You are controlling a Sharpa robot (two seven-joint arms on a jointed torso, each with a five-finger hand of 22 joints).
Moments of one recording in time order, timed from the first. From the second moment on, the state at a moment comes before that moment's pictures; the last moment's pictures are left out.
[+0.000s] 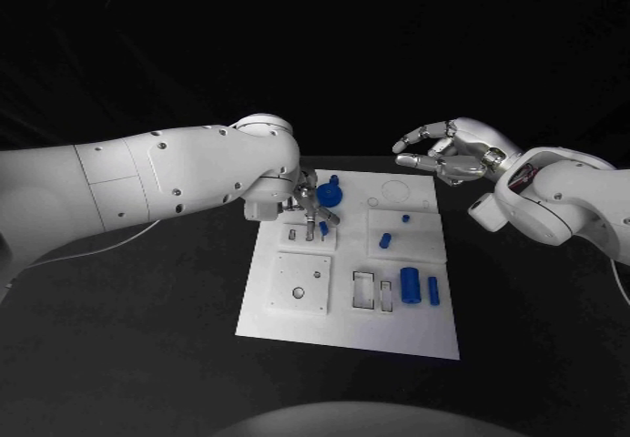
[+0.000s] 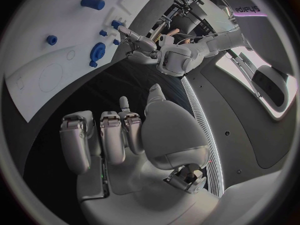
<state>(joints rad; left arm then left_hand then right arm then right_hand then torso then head) 1.53 -0.46 -0.22 1.32 -0.89 0.31 -0.70 1.16 0.25 -0.41 0.28 0.28 1.11 0.07 0.29 0.25 1.47 0.02 1.58 1.31 1.47 -0.03 1.57 1.31 0.05 1.43 0.08 1.52 1.31 1.45 -0.95 -0.21 1.53 -0.72 -0.25 0.29 1.26 0.09 -0.19 0.28 0.15 0.63 0.13 0.36 0.47 1.46 0.05 1.57 1.31 1.47 0.00 1.57 1.31 0.01 1.46 0.11 1.57 1.31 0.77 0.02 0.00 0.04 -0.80</state>
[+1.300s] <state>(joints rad) 1.52 -0.43 -0.22 1.27 -0.89 0.30 -0.70 1.28 0.21 -0.32 0.21 0.31 1.10 0.07 0.27 0.33 1.46 0.01 1.57 1.31 1.47 -0.03 1.57 1.31 0.05 1.42 0.08 1.50 1.31 1.45 -0.95 -0.21 1.52 -0.72 -0.24 0.30 1.29 0.10 -0.20 0.27 0.15 0.63 0.13 0.36 0.46 1.47 0.05 1.57 1.31 1.46 0.00 1.57 1.31 0.01 1.46 0.11 1.55 1.31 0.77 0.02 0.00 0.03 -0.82</state>
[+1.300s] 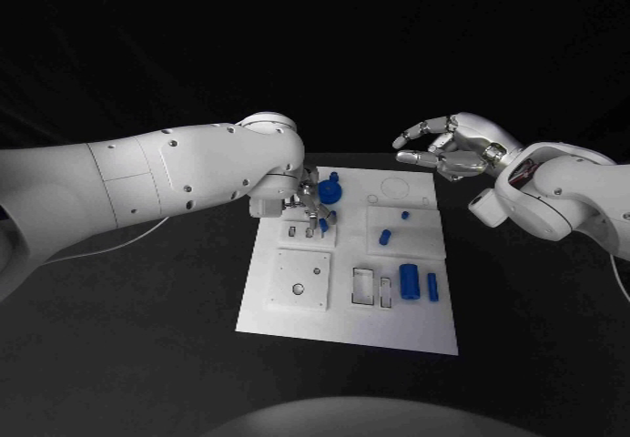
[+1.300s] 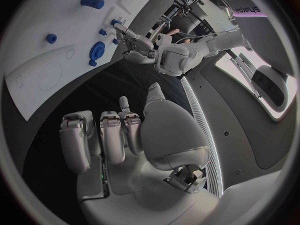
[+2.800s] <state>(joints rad) 1.52 -0.47 -0.22 1.34 -0.91 0.29 -0.70 1.36 0.15 -0.17 0.13 0.32 1.10 0.05 0.28 0.42 1.45 0.00 1.58 1.31 1.47 -0.05 1.57 1.31 0.05 1.43 0.05 1.50 1.31 1.43 -0.95 -0.21 1.51 -0.72 -0.23 0.29 1.29 0.10 -0.22 0.28 0.15 0.64 0.14 0.36 0.45 1.47 0.05 1.57 1.31 1.46 0.00 1.57 1.31 0.01 1.47 0.11 1.53 1.31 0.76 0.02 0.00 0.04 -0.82</state>
